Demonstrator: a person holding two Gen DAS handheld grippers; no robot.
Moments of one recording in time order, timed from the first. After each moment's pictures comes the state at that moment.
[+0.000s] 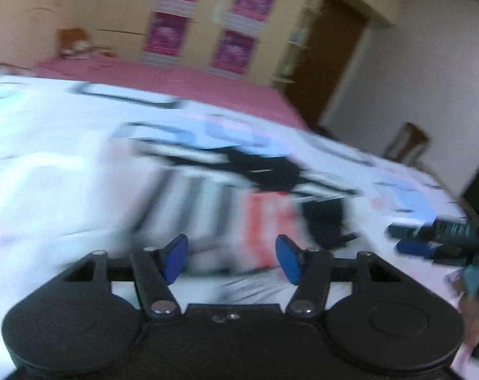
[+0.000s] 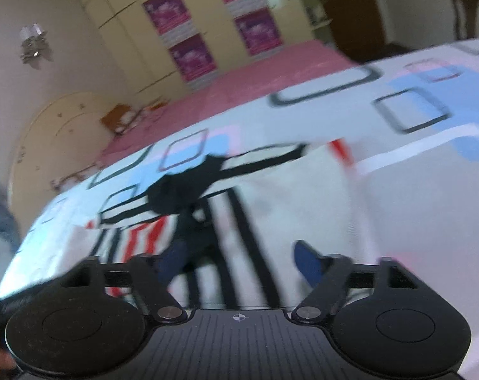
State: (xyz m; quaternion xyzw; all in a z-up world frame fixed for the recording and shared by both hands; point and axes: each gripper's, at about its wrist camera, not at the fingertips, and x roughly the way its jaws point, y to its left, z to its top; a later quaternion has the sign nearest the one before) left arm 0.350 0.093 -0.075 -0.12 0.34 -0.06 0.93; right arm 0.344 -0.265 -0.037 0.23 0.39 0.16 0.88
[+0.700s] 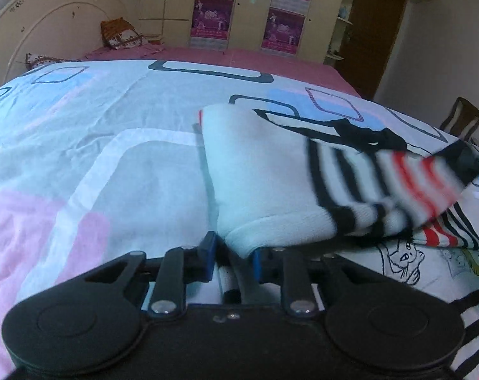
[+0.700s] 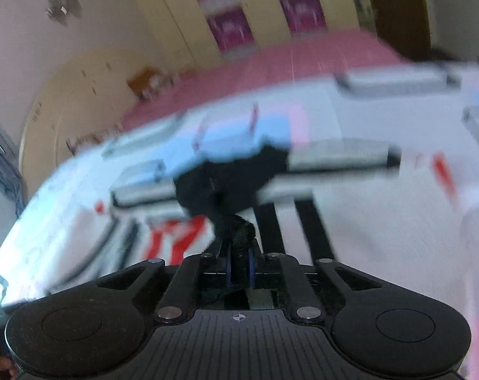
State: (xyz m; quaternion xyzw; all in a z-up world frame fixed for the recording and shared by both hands) left arm 0.376 0.169 -0.115 -0.07 0.38 0.00 0.92; right arm 0.390 -0.212 -0.017 0.16 0.34 0.20 0.90
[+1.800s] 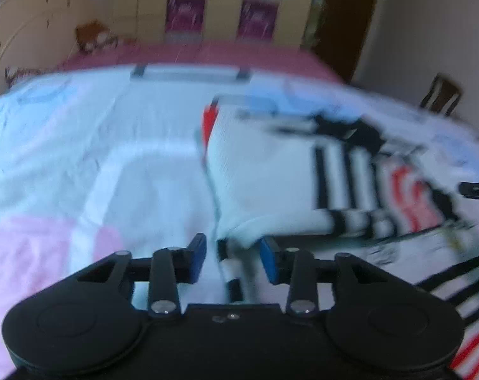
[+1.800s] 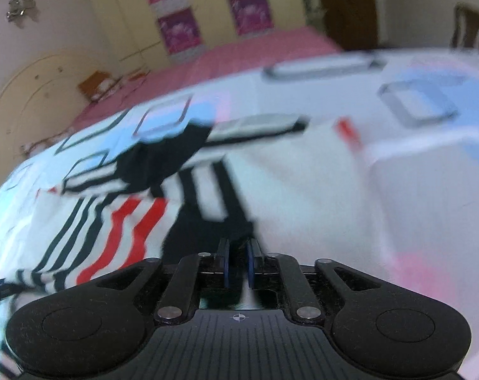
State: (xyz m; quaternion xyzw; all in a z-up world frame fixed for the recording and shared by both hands) left arm 0.355 0.176 -0.077 -0.05 0.38 -0.05 0.92; right arm 0.346 -0.244 -0.041 0.12 0.38 0.09 0.91
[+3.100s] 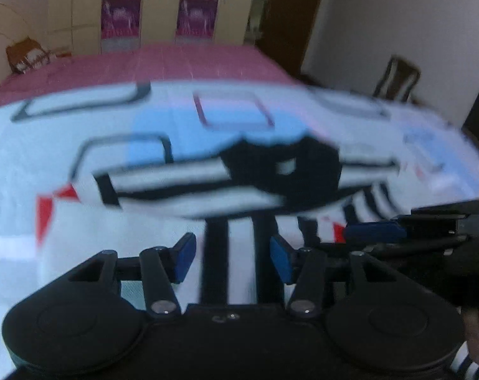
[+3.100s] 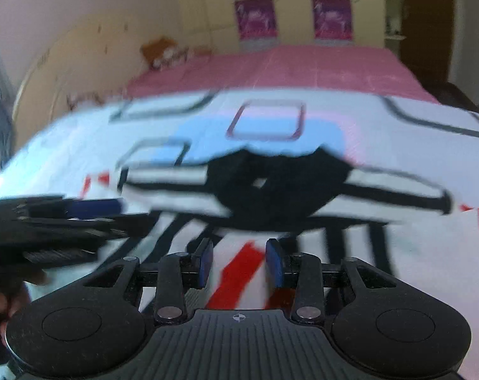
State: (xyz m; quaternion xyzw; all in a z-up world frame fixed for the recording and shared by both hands) left arm 0.493 0.069 -0.111 -0.01 0.40 -0.15 0.90; right arm 0.412 -0.101 -0.060 0.01 0.43 0.21 0.88
